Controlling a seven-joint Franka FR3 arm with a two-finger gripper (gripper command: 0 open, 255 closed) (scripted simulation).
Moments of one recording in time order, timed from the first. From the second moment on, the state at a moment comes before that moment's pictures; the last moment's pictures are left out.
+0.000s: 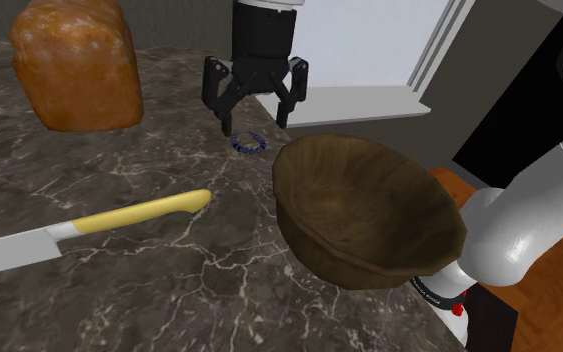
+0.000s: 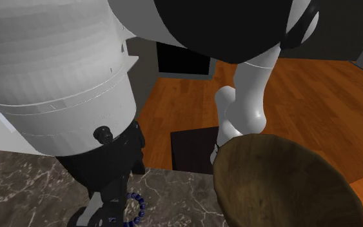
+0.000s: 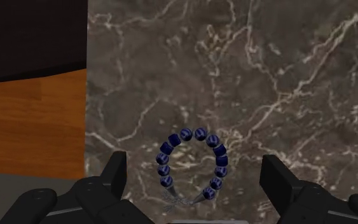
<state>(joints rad) 0.14 -0.14 0.55 -1.68 0.11 1.53 0.92</state>
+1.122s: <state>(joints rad) 0.14 -0.16 0.55 -1.77 0.12 1.61 0.92</state>
